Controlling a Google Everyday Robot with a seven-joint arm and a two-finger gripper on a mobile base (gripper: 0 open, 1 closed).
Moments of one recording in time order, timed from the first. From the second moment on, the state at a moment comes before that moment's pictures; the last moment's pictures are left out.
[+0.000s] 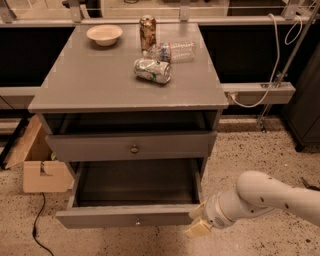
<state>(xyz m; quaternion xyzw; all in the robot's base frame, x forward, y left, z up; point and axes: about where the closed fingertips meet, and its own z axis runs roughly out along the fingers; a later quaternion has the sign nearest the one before) 0.401 -0.111 0.513 -0.48 0.82 0.27 0.17</state>
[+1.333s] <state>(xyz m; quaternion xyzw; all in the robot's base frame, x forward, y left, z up) 0.422 -0.092 0.421 -0.45 0.84 0.26 0.17</state>
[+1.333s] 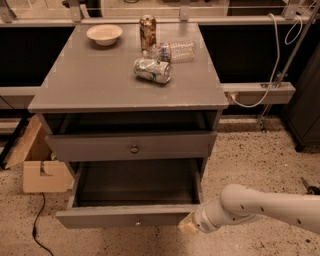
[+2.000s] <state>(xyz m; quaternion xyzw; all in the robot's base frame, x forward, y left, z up) 0.463 -0.083 0.406 -0.45 0.84 0.24 0.20</state>
